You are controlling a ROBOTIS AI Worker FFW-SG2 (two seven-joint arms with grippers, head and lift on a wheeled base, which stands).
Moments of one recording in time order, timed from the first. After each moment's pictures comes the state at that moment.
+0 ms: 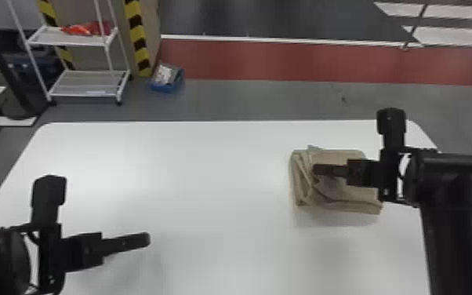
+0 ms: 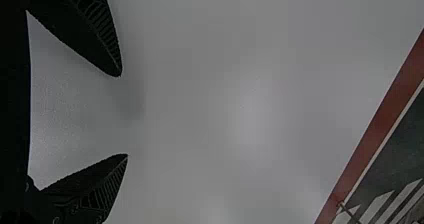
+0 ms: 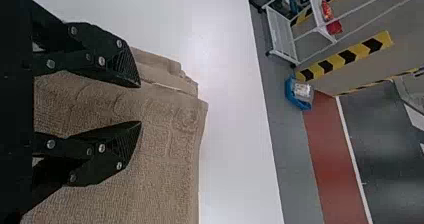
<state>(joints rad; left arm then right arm) 0.07 0.01 0.23 -2.05 -0.18 1.50 -0.77 -0.30 -0.05 -0.19 -1.63 0.23 1.18 0.74</state>
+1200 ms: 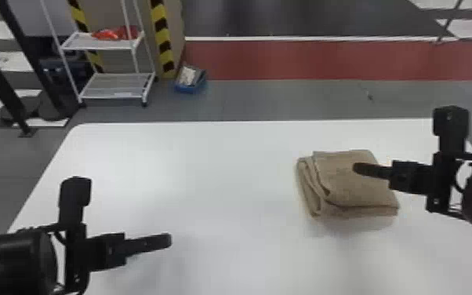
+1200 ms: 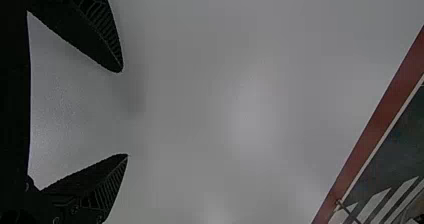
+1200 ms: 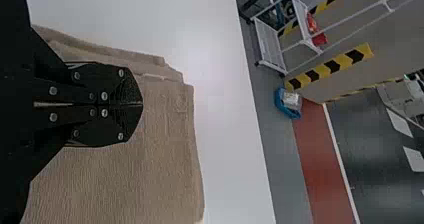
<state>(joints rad) 0.10 0.01 0.24 -2.09 -0.18 1.51 -0.79 -0.21 -0.02 -0.26 -1.86 0.21 1.27 0.74</state>
